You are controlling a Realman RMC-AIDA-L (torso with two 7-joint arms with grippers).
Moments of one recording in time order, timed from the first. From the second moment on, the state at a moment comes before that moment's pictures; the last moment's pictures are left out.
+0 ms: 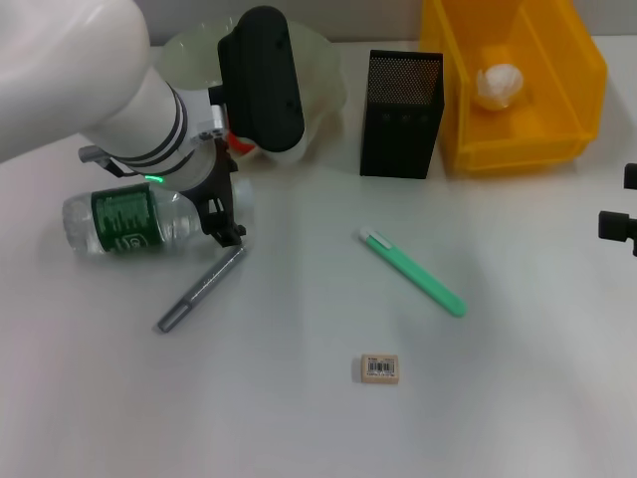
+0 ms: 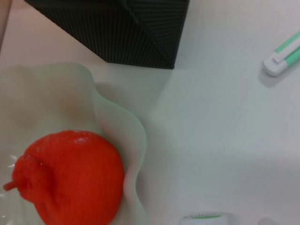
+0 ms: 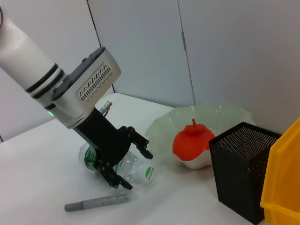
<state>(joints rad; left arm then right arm) -0.76 -2.08 1.73 1.11 2.79 1.17 -2.23 0.23 2.08 -0.62 -1.29 -1.96 -1.81 1.72</state>
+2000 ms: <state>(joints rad) -0.63 -2.08 1.71 1.33 2.77 1.16 -2.26 0.26 2.08 -0.63 -1.27 -1.95 -1.81 1.71</state>
